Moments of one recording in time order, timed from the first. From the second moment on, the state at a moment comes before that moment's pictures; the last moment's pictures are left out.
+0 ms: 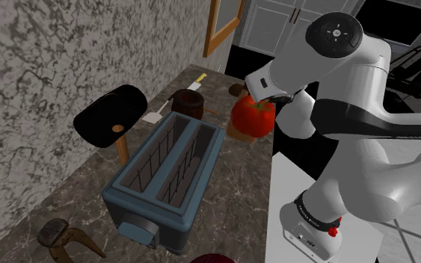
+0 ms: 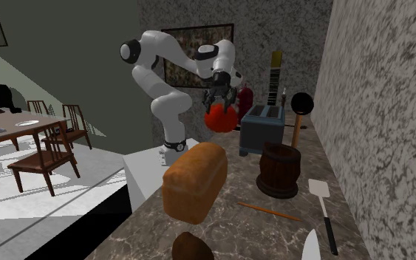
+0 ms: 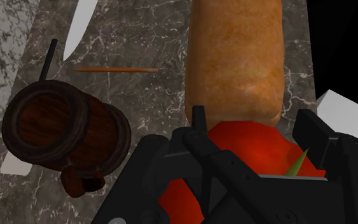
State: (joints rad) arm 0.42 -0.96 0.12 -2.80 -0.69 1.95 -1.40
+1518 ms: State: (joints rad) arm 0.33 -0.49 0.10 -2.29 -0.73 1.96 -1.46
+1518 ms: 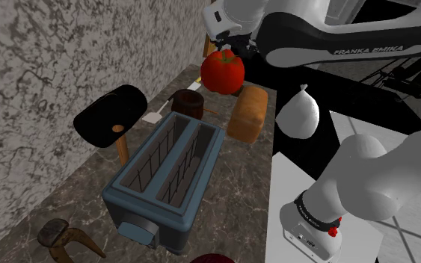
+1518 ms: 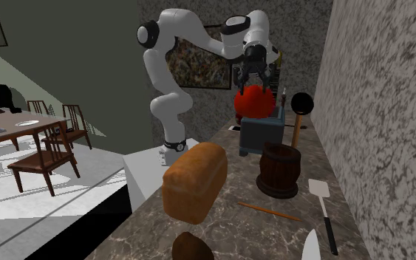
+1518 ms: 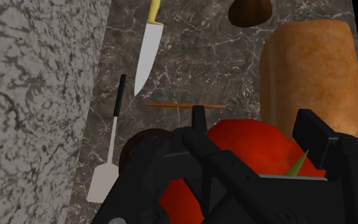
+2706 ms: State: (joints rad) arm 0.30 -0.16 0.10 -2.07 -0.80 2.04 -1.39
